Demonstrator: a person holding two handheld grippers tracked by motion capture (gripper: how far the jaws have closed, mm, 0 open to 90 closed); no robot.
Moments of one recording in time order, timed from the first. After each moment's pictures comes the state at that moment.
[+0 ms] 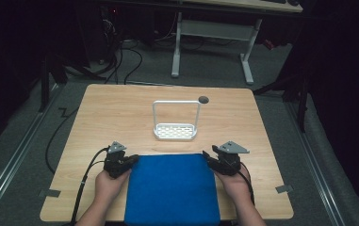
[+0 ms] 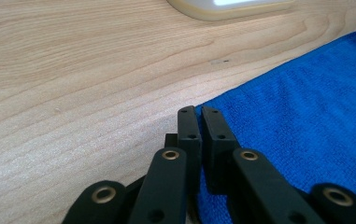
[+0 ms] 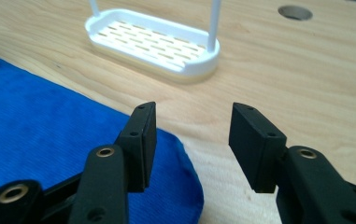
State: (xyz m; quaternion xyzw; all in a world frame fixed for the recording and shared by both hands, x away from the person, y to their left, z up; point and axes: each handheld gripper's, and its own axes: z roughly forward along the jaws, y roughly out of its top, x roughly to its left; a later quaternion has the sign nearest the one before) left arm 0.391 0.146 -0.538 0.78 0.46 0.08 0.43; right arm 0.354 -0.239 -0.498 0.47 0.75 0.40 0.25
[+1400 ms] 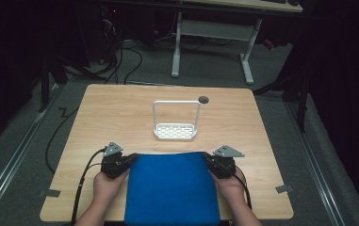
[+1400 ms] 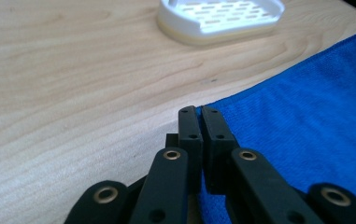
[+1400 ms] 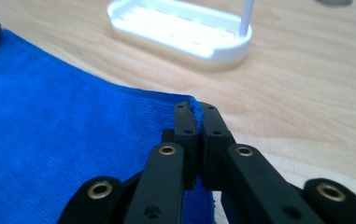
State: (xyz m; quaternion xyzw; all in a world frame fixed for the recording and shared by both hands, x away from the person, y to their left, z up) left arm 0.381 0.154 -0.528 0.76 0.43 0.11 0.47; right arm 0.351 -0.228 -0.509 0.45 0.76 0.42 0.22
